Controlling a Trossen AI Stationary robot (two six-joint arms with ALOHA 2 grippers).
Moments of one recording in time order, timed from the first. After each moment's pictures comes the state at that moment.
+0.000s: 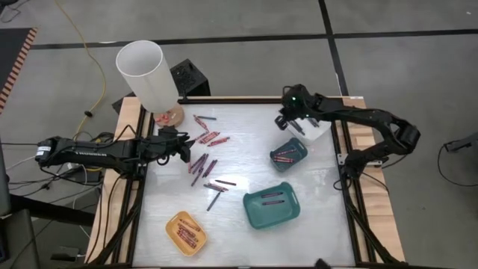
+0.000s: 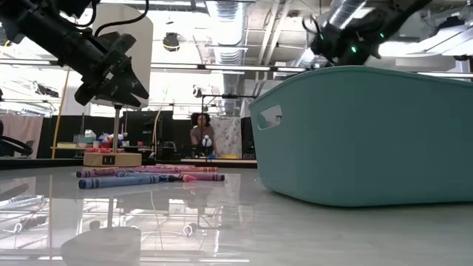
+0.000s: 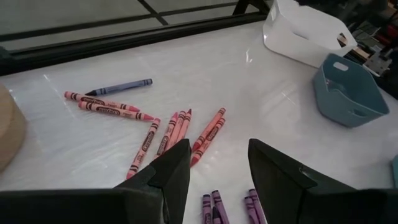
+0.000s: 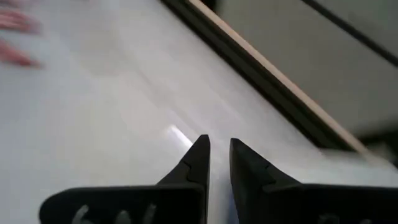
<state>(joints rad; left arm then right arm) 0.07 0.71 0.37 -0.12 -0.53 -0.63 -0.62 1.34 0.92 -0.34 0.09 0.04</state>
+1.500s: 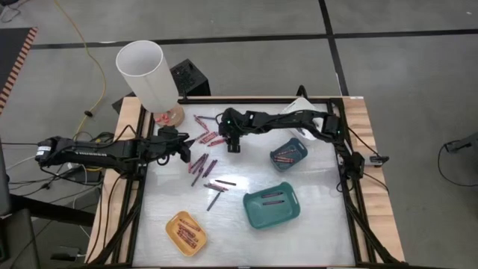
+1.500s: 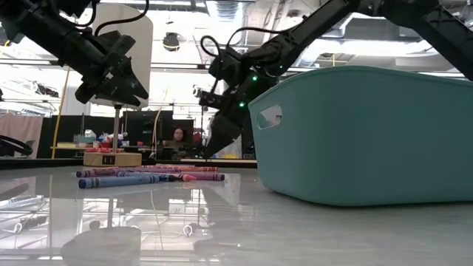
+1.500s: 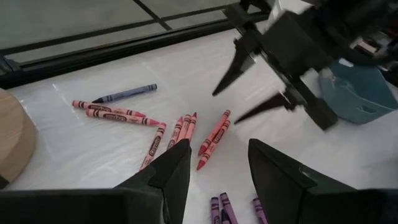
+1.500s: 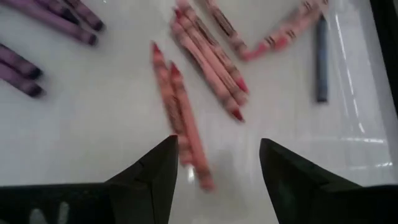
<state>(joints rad) 0.07 0.71 0.37 -0.12 -0.55 -0.58 -0.30 2.13 1.60 -0.27 -0.02 -0.37</state>
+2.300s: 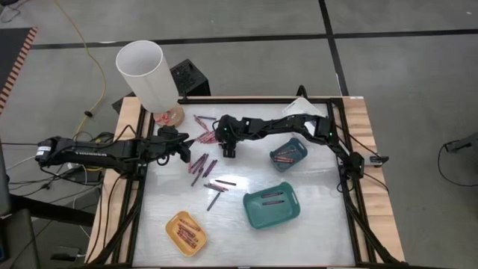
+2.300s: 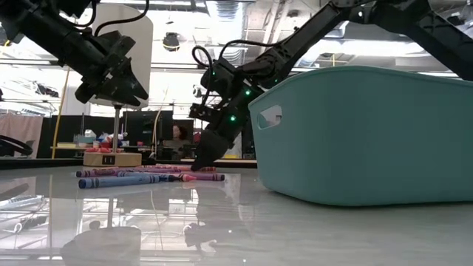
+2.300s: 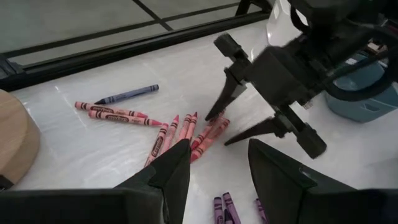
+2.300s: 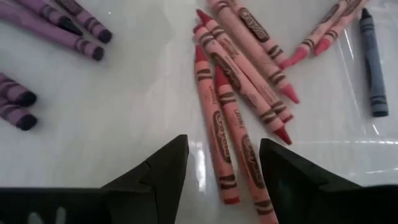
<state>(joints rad) 0.07 0.71 0.37 -0.12 -0.56 -0.57 -0.25 2.23 1.61 -0.18 -0.04 -0.29</state>
